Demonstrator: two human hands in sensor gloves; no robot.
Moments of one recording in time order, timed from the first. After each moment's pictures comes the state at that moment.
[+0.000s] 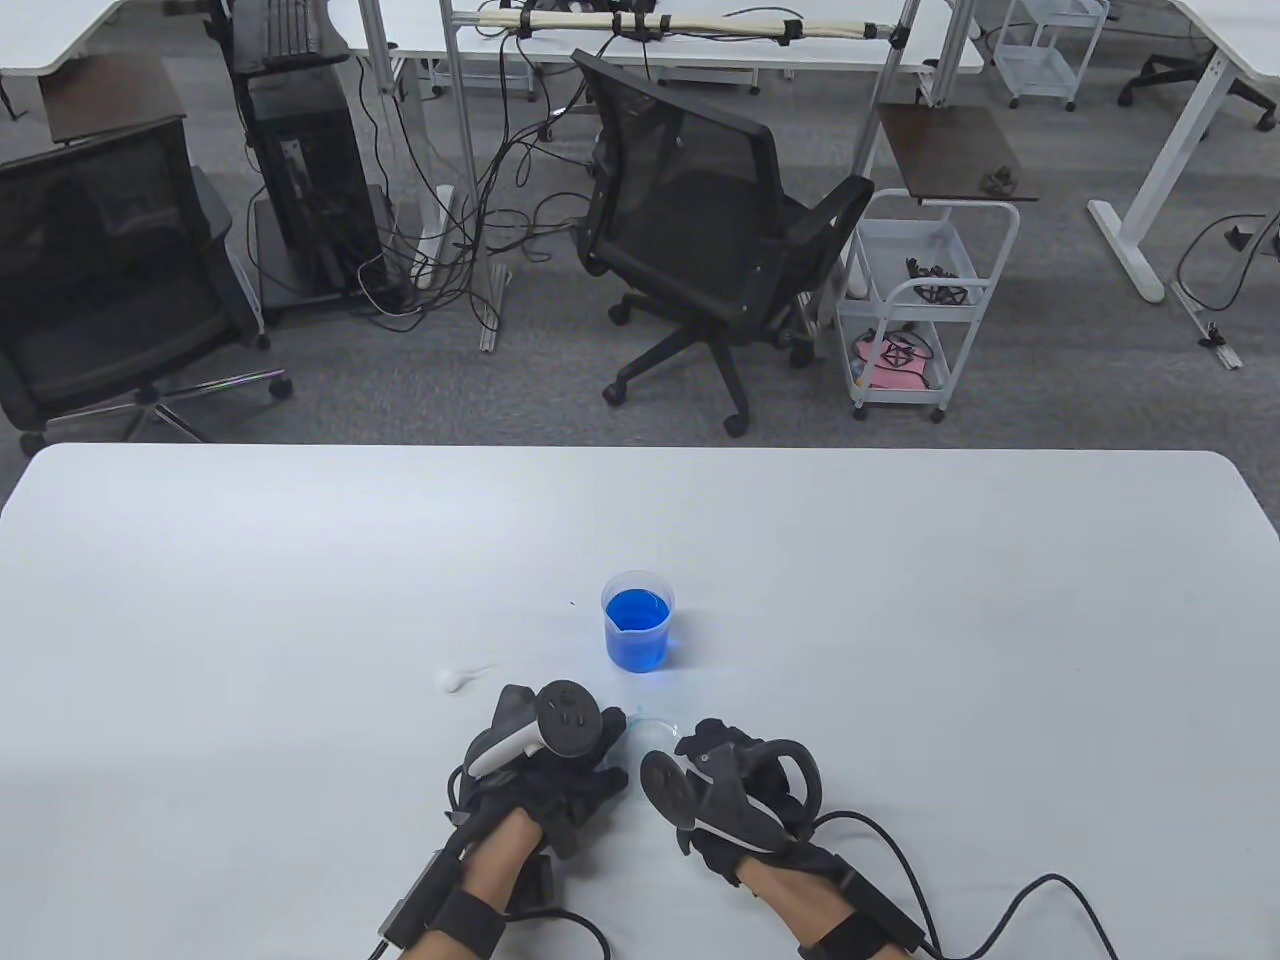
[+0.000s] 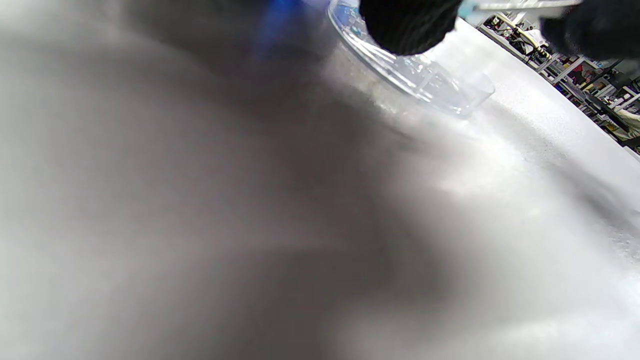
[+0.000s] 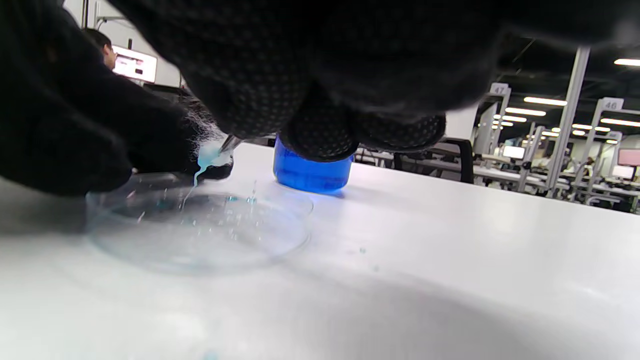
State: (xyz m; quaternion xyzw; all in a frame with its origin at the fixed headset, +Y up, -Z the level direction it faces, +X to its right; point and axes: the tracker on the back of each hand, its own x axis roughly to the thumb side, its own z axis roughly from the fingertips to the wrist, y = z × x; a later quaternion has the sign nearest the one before) left_hand -0.138 -0.799 -0.411 -0.28 -0.18 0.15 0.93; right_hand 0.034 -0.751 -0.362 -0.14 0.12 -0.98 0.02
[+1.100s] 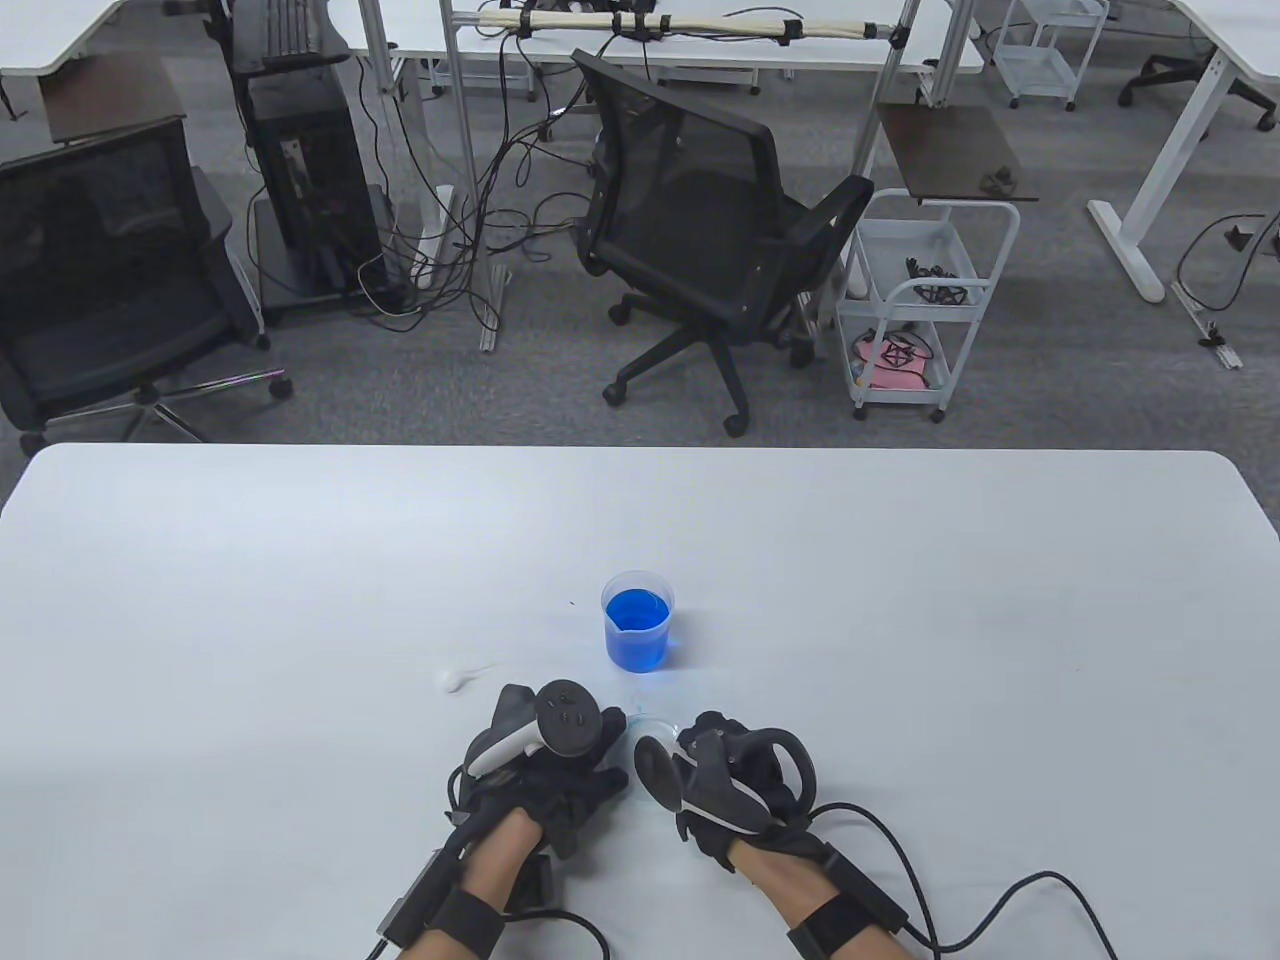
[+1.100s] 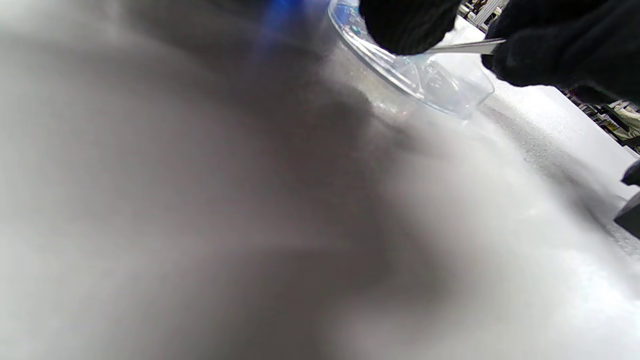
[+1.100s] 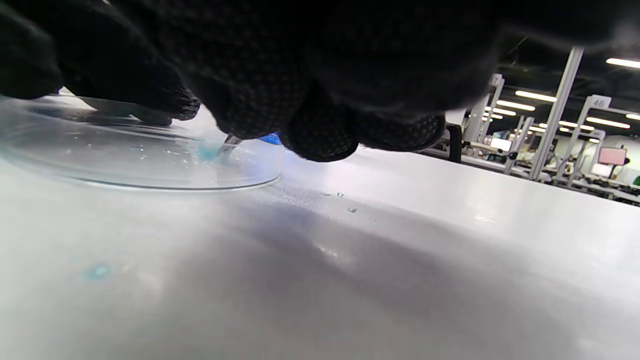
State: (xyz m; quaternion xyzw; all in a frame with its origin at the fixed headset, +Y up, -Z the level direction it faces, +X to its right) left_hand -0.137 -0.799 -0.410 -0.28 -0.18 0.15 0.93; right_hand 0.031 -0.775 -0.382 -0.13 0.10 -0.99 0.06
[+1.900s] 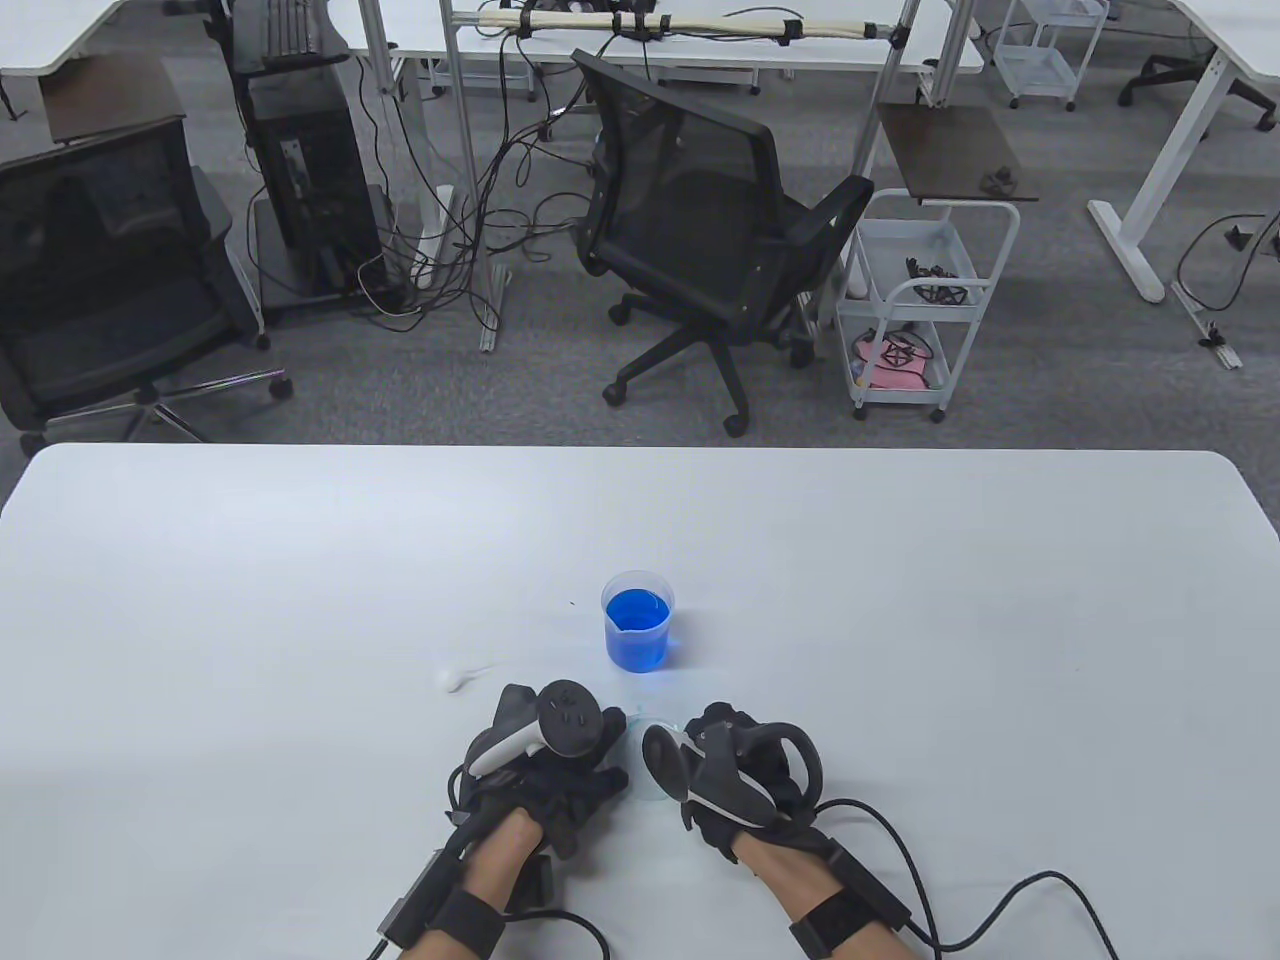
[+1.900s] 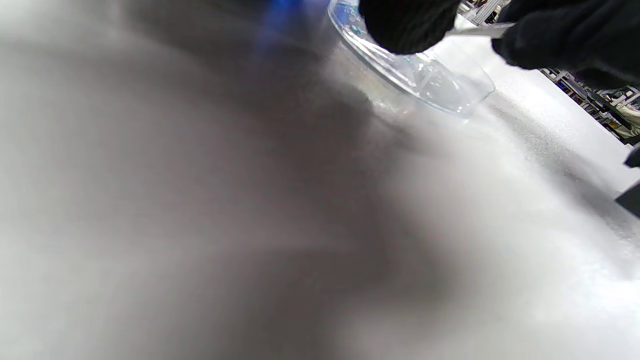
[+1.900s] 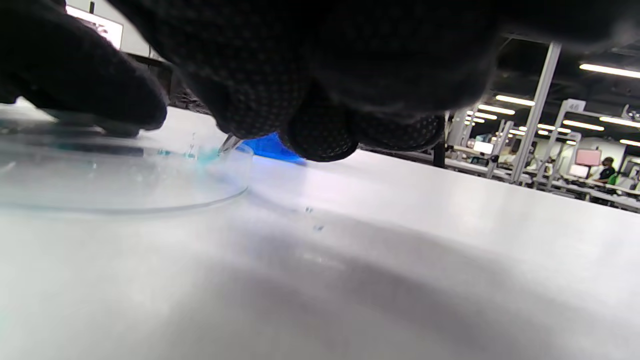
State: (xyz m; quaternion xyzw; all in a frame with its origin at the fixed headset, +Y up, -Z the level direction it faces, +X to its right) left_hand -0.136 -0.799 -0.410 -0.28 -0.18 0.15 0.93; right_hand 0.039 -0.768 -0.386 -0.11 0.11 -0.99 0.05
